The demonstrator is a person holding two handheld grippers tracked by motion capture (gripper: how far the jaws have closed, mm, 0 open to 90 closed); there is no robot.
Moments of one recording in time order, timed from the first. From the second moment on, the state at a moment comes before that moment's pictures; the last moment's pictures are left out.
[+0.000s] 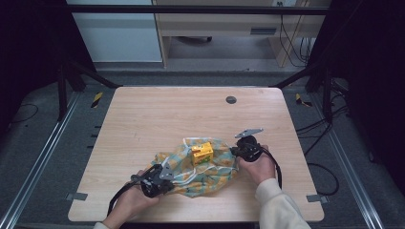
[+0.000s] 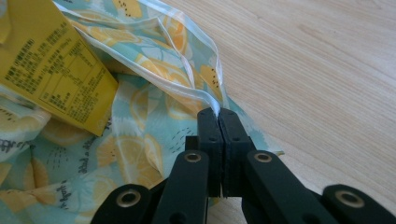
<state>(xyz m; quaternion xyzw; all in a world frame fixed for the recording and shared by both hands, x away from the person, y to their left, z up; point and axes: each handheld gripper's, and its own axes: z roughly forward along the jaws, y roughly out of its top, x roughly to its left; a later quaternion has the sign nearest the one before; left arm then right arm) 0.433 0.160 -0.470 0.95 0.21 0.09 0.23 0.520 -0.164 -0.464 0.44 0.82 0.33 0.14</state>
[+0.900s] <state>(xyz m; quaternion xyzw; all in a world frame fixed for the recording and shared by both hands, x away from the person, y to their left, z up) 0.422 0.166 -0.459 0.92 0.22 0.13 0.28 0.489 -0.172 -0.438 0.41 0.83 0.34 0.18</state>
